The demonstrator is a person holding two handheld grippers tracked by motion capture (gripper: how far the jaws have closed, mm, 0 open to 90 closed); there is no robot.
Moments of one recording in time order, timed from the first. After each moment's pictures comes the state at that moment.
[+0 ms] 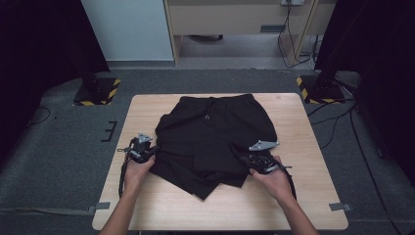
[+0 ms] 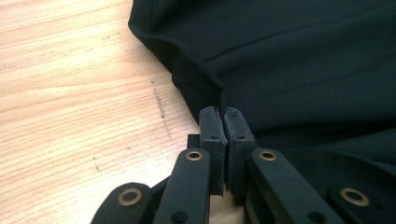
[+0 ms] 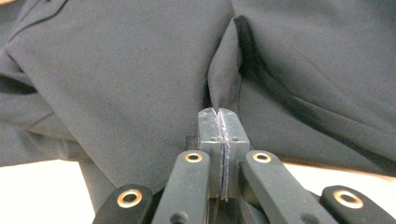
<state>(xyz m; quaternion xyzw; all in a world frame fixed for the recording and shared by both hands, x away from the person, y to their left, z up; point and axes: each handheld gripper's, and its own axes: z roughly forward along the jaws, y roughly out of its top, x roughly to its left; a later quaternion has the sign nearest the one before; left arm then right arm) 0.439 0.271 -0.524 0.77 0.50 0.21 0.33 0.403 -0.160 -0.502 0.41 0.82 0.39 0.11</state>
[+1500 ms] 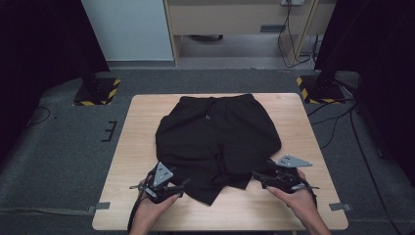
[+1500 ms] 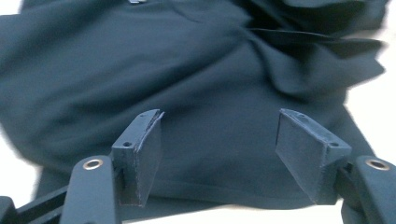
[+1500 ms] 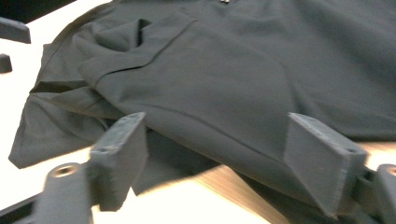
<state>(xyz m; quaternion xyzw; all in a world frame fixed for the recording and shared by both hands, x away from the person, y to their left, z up) 0.308 0.178 -0.506 0.80 0.38 0.19 0.43 0.346 -0.212 -0.495 0.41 0.77 0.47 0.15</state>
